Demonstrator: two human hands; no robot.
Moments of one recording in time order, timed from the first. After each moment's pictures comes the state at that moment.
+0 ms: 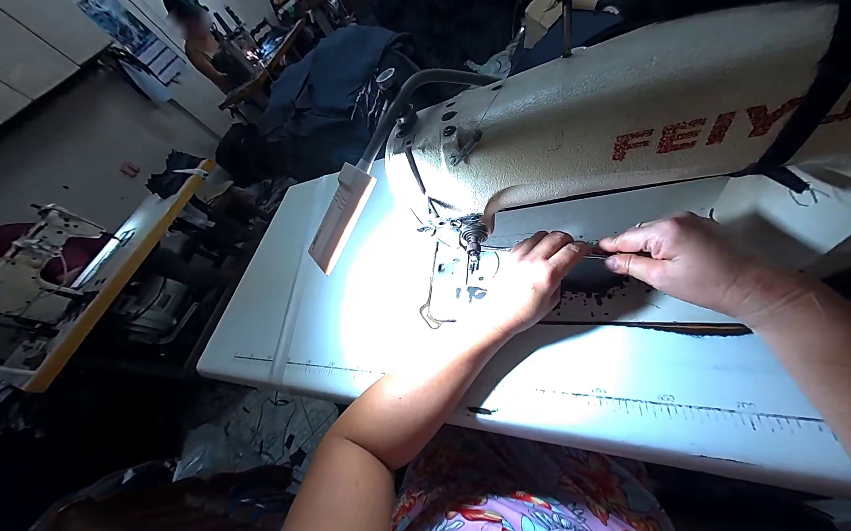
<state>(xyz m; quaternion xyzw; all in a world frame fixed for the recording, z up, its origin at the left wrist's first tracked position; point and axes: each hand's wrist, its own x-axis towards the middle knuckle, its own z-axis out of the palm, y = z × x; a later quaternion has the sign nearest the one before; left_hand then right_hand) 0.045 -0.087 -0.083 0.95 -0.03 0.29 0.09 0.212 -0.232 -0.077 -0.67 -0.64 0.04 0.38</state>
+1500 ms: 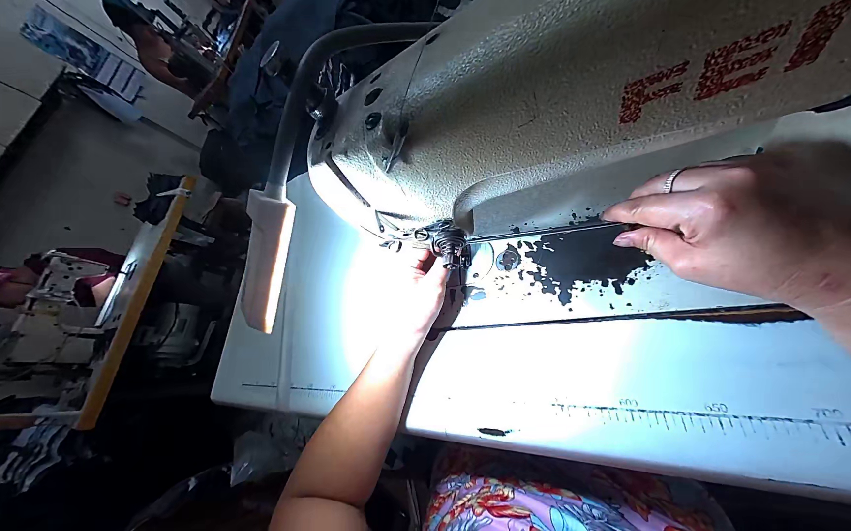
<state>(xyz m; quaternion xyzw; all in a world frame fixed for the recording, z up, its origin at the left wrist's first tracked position) -0.027 -0.018 -0.094 0.76 0.23 0.36 0.48 0.214 -0.227 -0.086 -0.64 -0.67 -0.14 0.34</state>
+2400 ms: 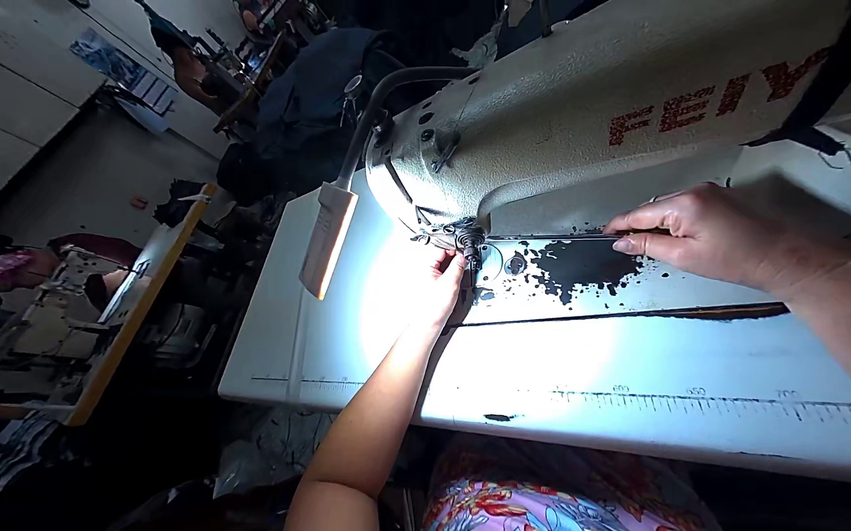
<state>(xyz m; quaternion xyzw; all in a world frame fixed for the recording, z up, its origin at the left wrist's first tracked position) -0.024 -0.014 -0.101 0.77 0.25 0.36 0.46 0.222 -0.231 -0.080 -0.68 -0.63 0.07 0.37</state>
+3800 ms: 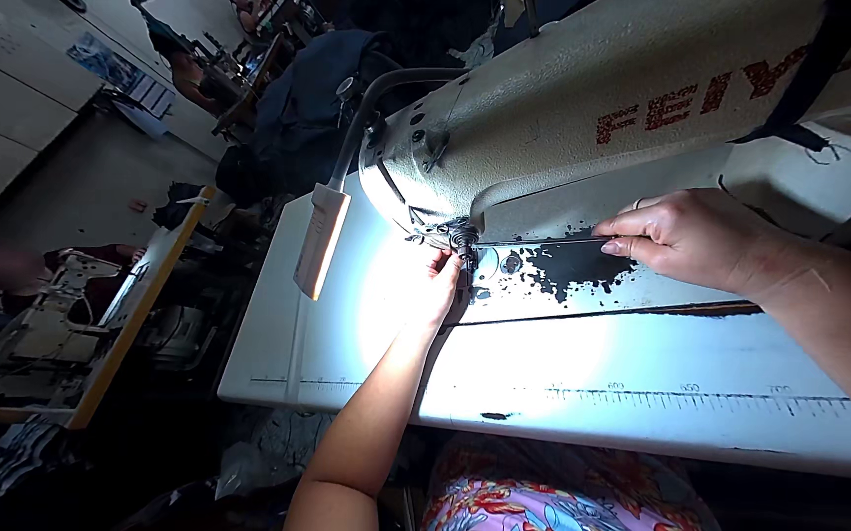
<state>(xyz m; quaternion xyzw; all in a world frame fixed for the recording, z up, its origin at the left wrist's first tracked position) -0.022 -0.014 -0.104 0.75 0.24 0.37 0.49 0.216 -0.226 -0.088 -0.66 -0.67 -0.03 0.35</state>
